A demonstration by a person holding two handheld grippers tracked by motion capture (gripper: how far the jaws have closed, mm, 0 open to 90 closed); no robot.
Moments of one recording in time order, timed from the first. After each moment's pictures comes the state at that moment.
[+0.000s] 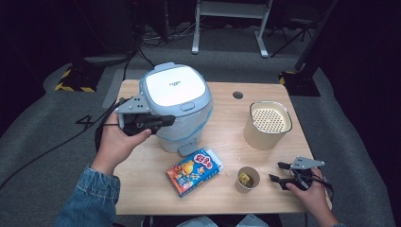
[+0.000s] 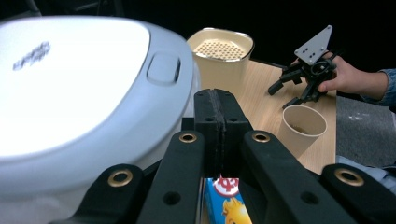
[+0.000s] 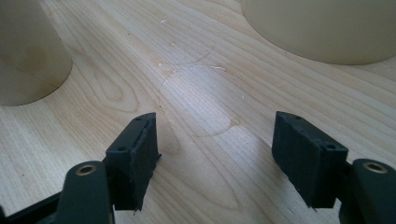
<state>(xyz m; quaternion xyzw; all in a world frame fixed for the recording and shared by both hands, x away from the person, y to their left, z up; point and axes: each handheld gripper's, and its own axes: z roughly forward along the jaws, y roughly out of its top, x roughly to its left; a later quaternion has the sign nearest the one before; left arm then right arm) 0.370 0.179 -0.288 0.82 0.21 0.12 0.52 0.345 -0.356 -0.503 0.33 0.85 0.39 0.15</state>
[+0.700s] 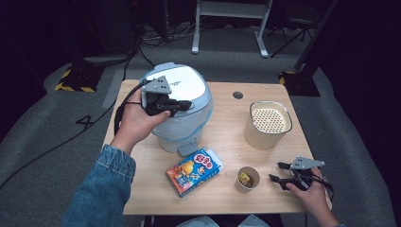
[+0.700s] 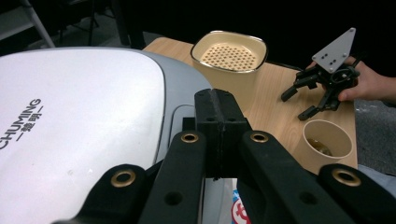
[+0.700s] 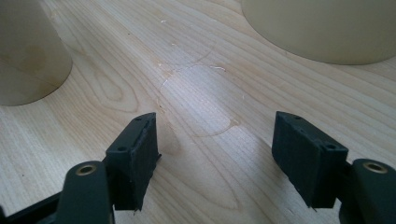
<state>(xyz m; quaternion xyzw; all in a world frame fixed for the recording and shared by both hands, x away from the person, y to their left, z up) 0.414 0.142 -0.277 0.83 0.21 0.12 0.49 0.345 -0.356 -0.503 0.33 0.85 0.39 0.15</state>
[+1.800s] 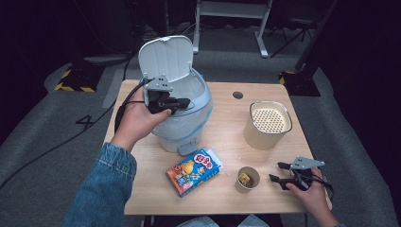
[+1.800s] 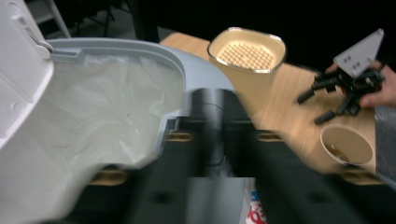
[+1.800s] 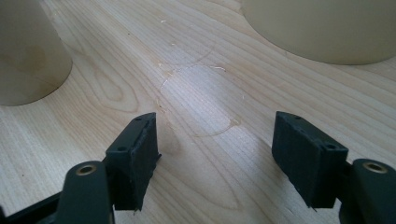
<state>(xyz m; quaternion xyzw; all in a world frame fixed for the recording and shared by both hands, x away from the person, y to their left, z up) 0.418 0.142 -0.281 0.82 0.24 0.15 0.49 0.345 -0.356 -0.503 0.33 0.85 0.39 0.15</state>
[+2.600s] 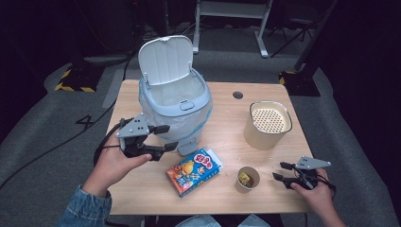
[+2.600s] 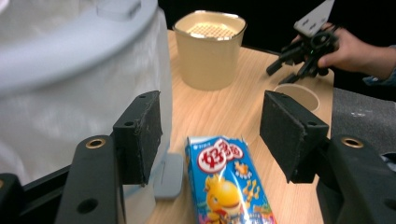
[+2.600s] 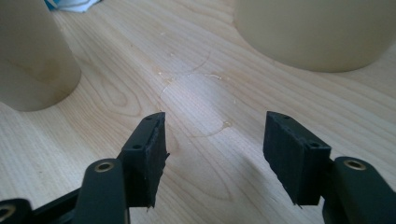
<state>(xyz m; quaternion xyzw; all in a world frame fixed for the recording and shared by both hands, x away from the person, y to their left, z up) 0.331 0.186 -0.337 0.81 0.22 0.13 0.52 0.339 -0.365 -0.491 0.33 0.84 0.40 0.16</state>
